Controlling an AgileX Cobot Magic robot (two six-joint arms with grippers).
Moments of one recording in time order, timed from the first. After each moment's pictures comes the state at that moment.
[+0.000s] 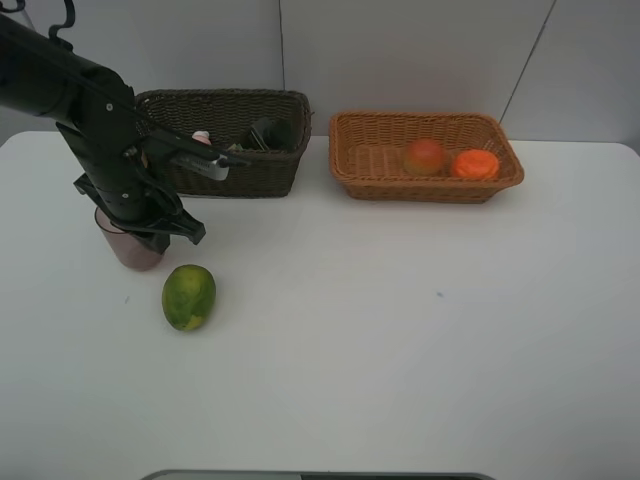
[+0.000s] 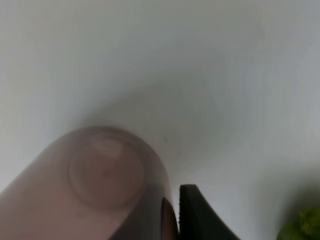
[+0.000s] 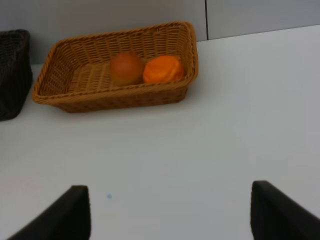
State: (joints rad) left arm -0.36 1.91 -1.03 0.17 0.55 -0.04; right arm 0.08 -0.01 -0.52 -0.06 1.06 0.15
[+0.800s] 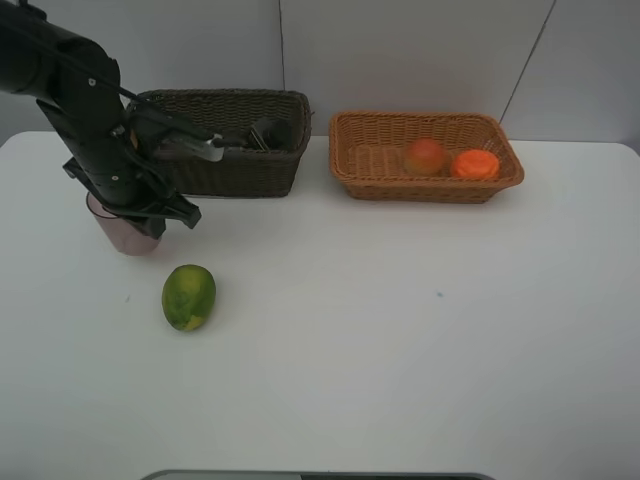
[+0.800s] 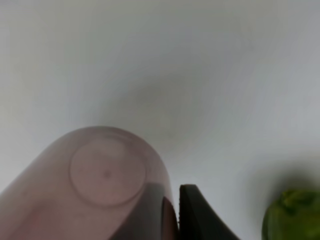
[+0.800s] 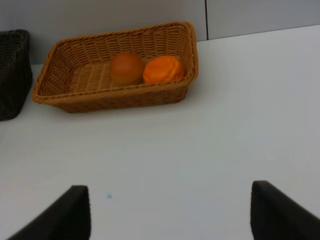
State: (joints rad) left arm -0.36 1.81 -1.05 0.17 0.62 -0.04; right arm 0.08 -0.01 -0.52 -0.06 1.06 0.15
